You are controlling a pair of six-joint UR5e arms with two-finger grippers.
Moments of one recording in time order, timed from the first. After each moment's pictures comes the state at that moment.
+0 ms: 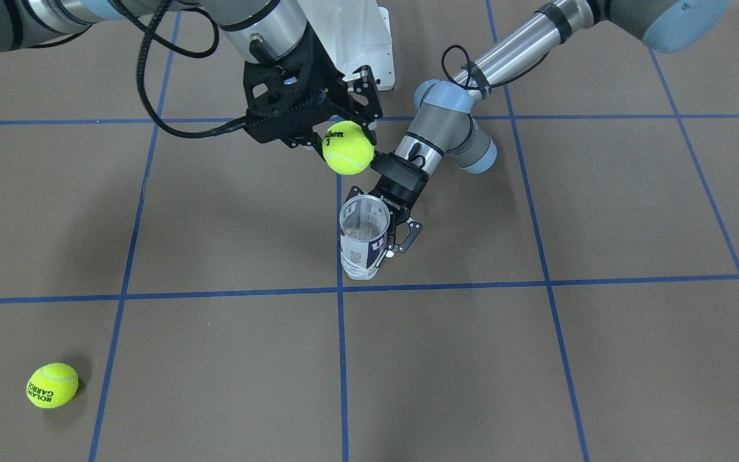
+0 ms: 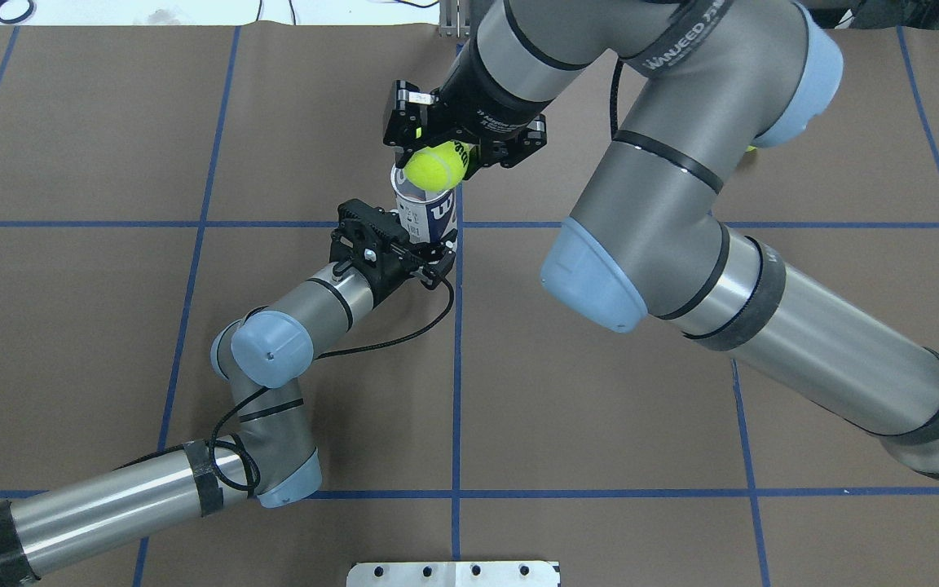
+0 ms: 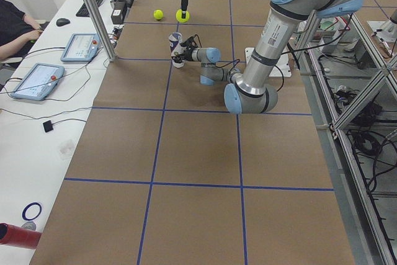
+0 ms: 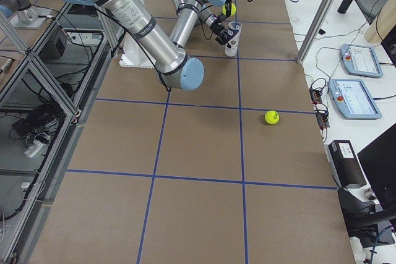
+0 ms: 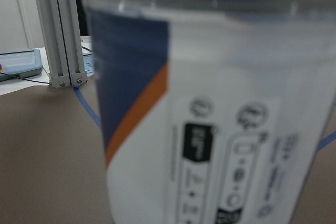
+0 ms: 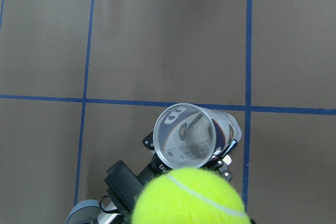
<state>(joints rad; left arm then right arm) -0.41 -2.25 -1.15 -2.96 -1.15 -0.62 0.74 -0.66 1.72 -1.52 2.14 1.20</state>
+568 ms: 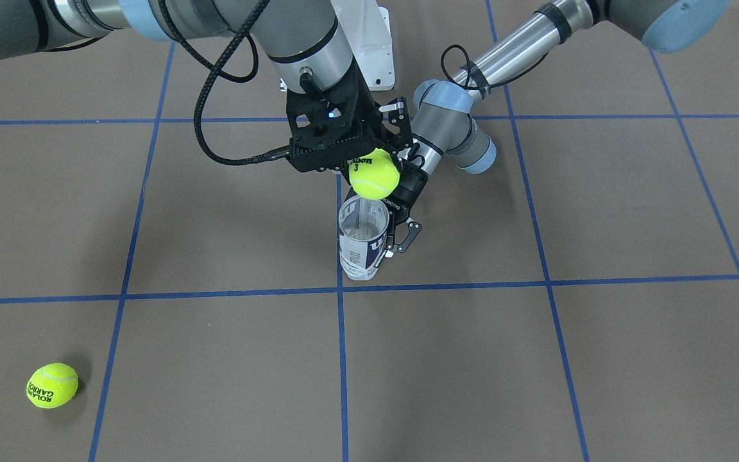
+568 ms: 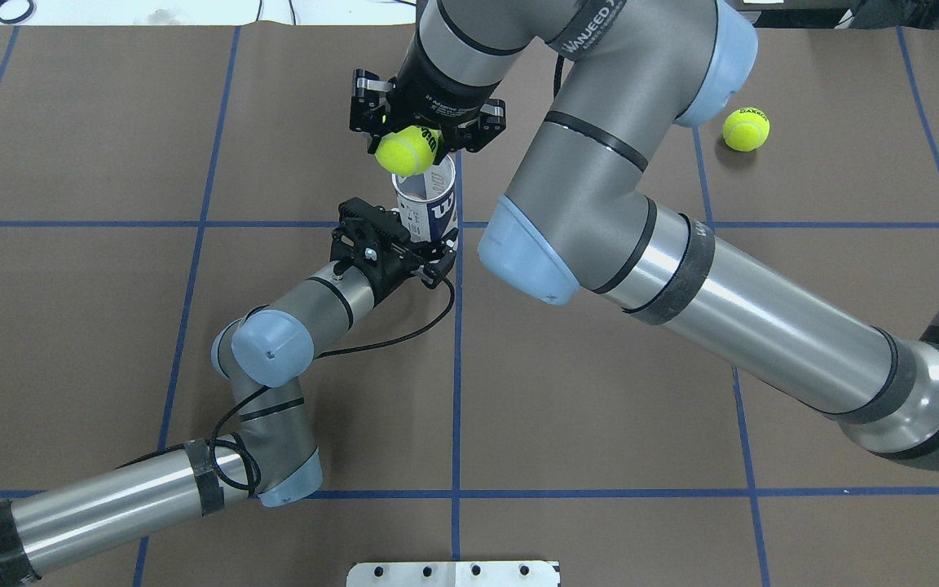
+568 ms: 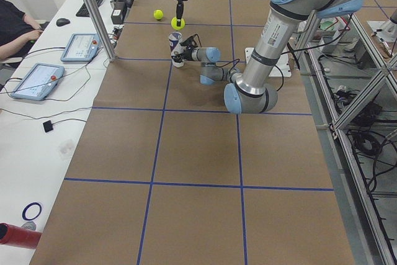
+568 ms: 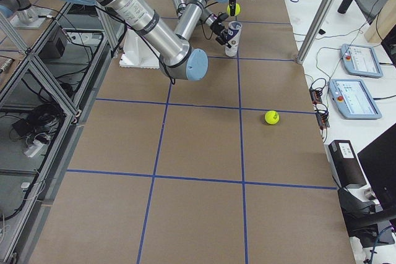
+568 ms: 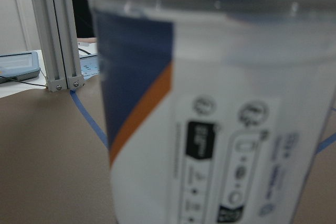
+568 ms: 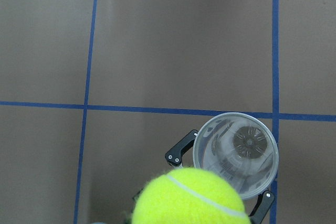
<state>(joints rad) -0.42 -2.25 -1.16 -2.96 -1.15 -0.61 0.74 -0.59 1.60 -1.52 2.11 1.19</state>
